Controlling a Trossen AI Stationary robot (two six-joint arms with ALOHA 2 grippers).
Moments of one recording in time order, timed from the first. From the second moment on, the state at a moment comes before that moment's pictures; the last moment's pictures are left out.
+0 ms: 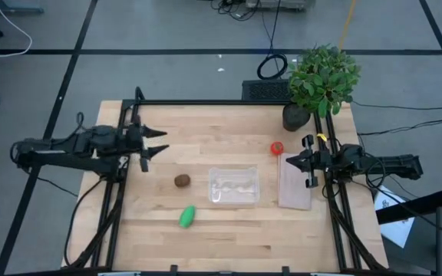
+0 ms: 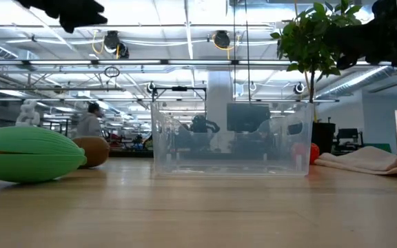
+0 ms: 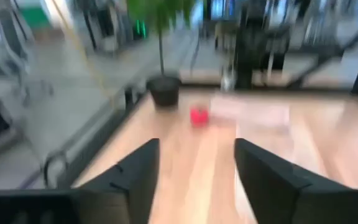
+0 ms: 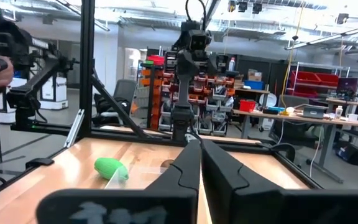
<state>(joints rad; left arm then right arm) 0.00 0.57 0.66 -0.34 -0.24 0.01 0.01 0.06 0.02 0.23 -0.02 -0.09</state>
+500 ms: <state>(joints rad) 0.00 1.04 0.93 -0.82 -0.08 -0.12 0.01 0.08 0.02 0.23 0.06 -0.09</state>
